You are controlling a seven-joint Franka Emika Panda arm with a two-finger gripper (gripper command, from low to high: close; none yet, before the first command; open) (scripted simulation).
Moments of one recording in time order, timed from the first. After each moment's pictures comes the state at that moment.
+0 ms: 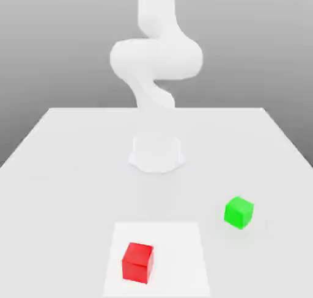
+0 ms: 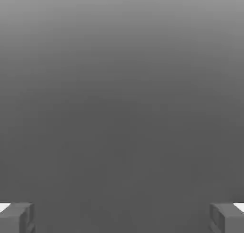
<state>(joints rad) -0.01 -0.71 0.00 -2.33 0.00 2.34 0.82</state>
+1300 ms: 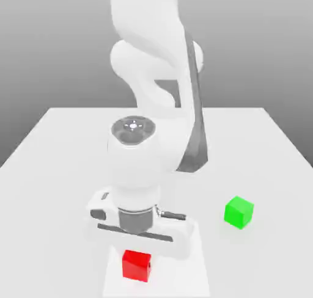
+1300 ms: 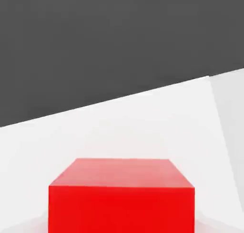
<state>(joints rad) -0.08 0.24 0.00 -2.57 0.00 2.81 0.95</state>
